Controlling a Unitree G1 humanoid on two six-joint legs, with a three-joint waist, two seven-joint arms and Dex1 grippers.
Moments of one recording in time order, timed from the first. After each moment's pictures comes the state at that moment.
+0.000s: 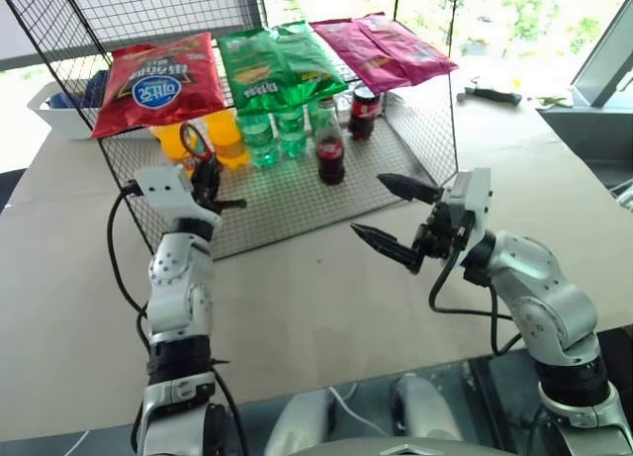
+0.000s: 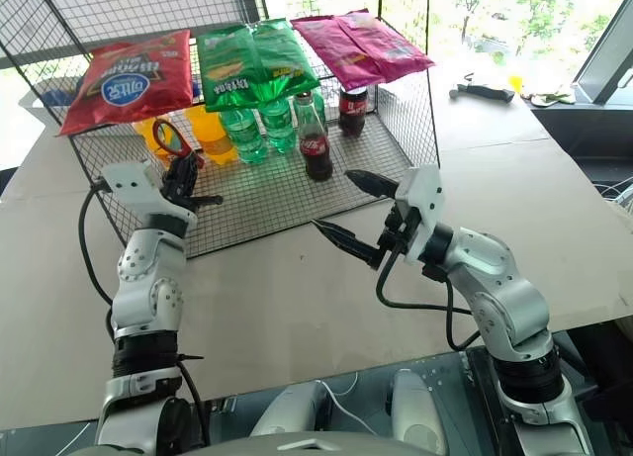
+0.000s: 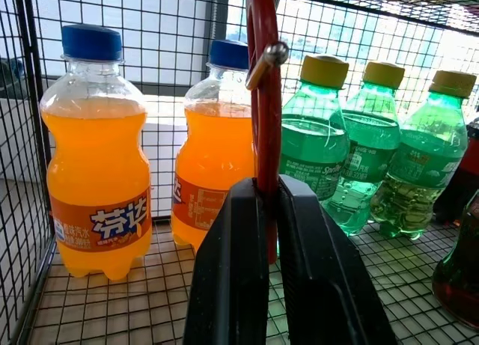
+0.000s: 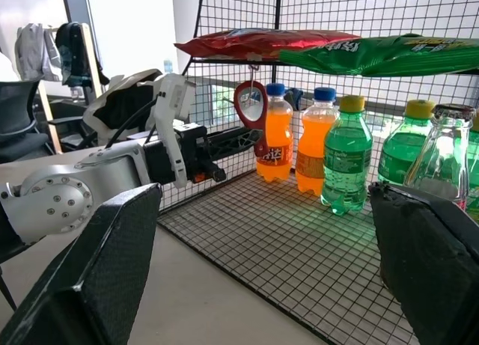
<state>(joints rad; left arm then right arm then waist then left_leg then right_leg) -0.32 0.27 0.31 0.03 -0.30 0.02 -0.19 -0.31 -0.36 0.10 -0.49 0.54 0.42 0.71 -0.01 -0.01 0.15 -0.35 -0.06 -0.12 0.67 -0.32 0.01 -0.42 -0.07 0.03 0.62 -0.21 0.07</state>
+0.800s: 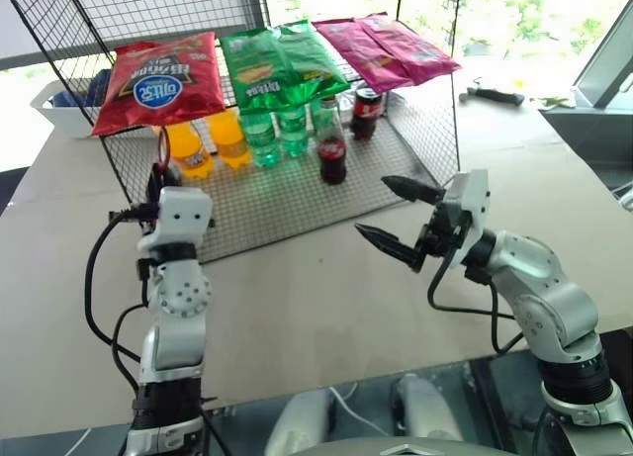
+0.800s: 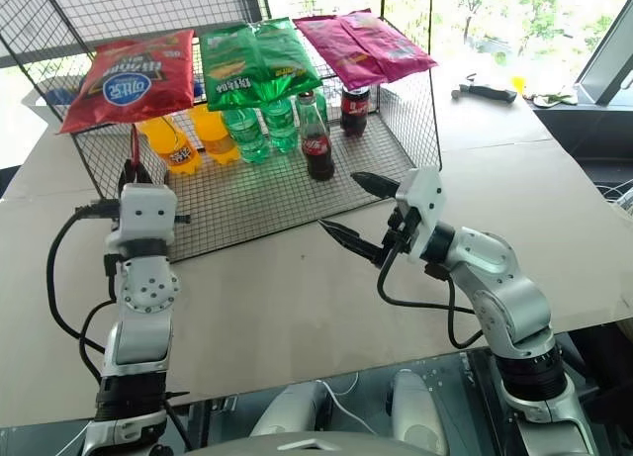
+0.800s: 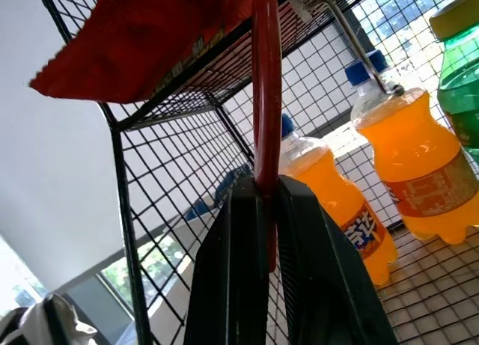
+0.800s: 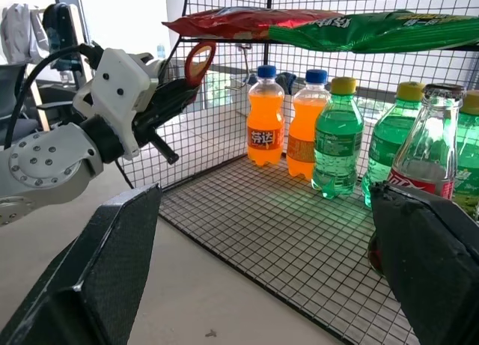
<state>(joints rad) -0.13 0.32 0.22 -0.15 0.50 -0.03 0.29 -0.31 -0.38 0.10 -0.46 0.52 0.41 0.72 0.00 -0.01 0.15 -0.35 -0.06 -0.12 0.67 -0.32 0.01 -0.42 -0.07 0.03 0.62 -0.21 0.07</state>
